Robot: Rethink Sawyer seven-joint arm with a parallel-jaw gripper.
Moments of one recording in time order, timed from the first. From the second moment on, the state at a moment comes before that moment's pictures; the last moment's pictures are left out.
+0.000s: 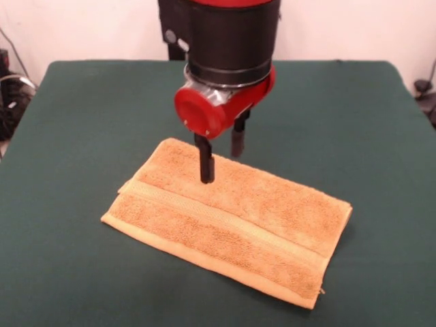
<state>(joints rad) -0.47 -0.48 0.58 1.10 -0.57 1.11 0.92</state>
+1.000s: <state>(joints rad) -0.47 -0.30 0.58 0.99 -0.58 1.11 0.88</state>
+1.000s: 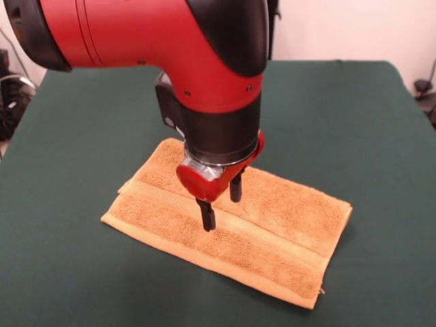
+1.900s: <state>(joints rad) -0.45 -0.24 0.58 0.85 -0.59 1.16 0.88</state>
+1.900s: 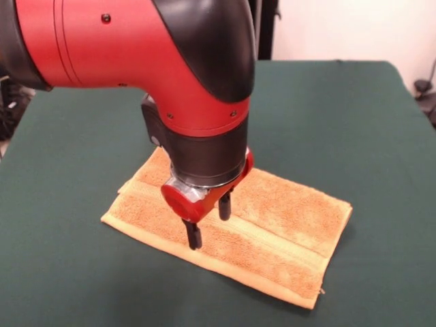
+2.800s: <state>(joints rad) -0.45 -0.22 0.58 0.83 -0.59 1.16 0.81</state>
